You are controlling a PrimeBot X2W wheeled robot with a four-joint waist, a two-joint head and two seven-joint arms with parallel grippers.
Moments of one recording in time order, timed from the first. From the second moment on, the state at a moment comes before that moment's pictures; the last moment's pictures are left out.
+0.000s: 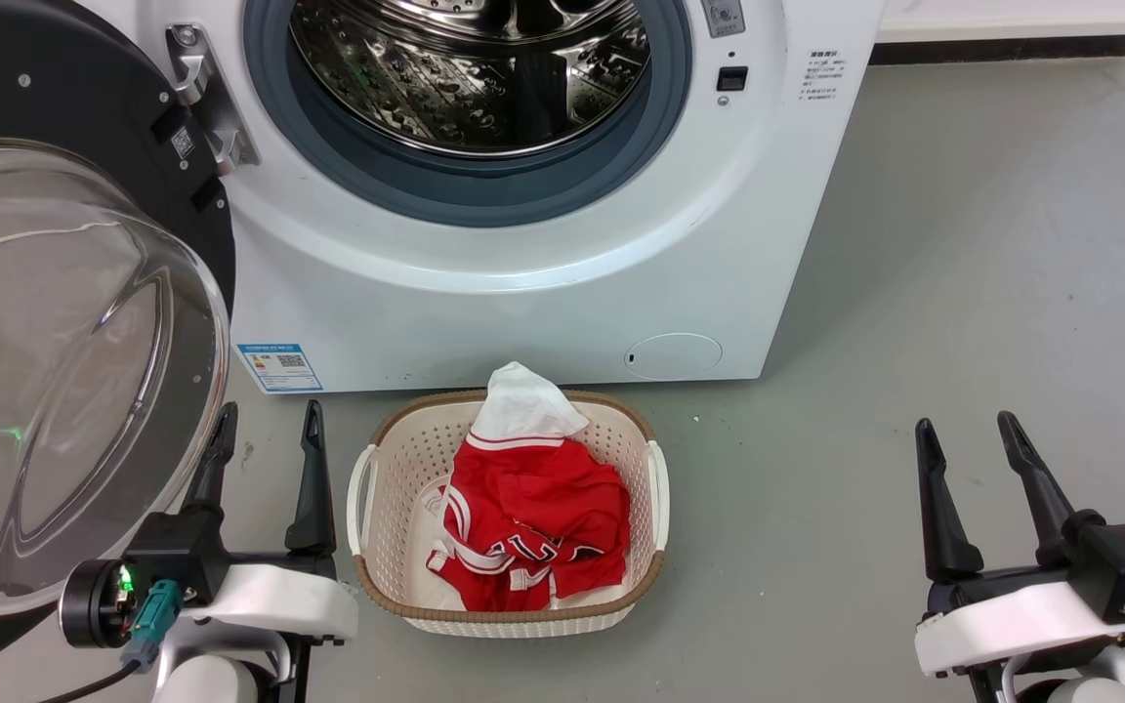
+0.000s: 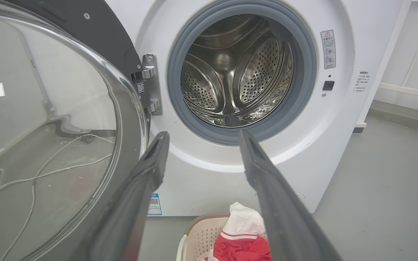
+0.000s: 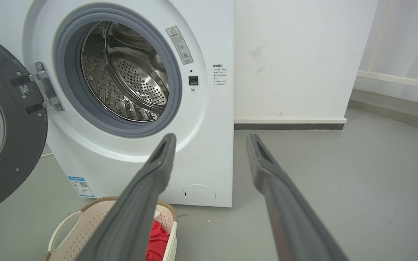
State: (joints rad) left arm -0.10 0.14 -0.04 0.12 -0.17 0.03 -0.27; right arm -0.01 -0.05 -0.02 0.02 0.09 0.13 -0.21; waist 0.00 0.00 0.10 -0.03
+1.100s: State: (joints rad) left arm -0.07 0.10 0.01 0.18 -0.55 -0.02 -0.16; right arm 0.00 -0.07 -0.01 0.11 0.53 0.13 -0.15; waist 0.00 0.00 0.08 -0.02
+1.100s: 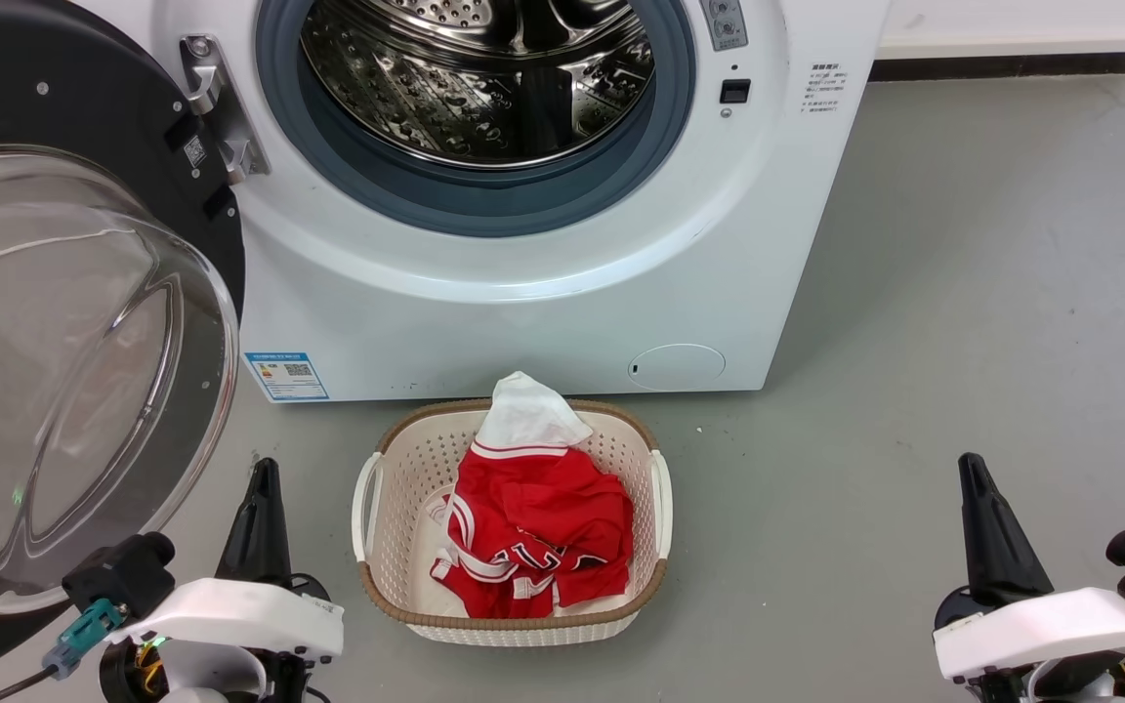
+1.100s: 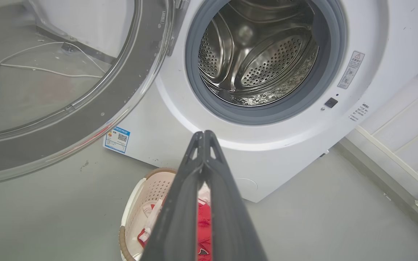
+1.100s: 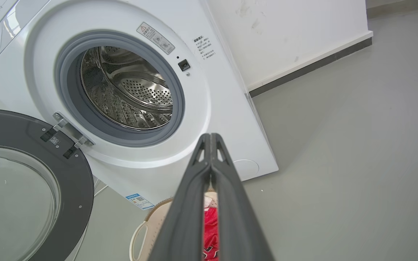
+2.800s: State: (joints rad) left arm -0.09 0.07 0.07 0.22 -1.19 -0.09 0.01; right arm -0.06 -0.08 -0.03 0.19 1.21 0.13 -0.02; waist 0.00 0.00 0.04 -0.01
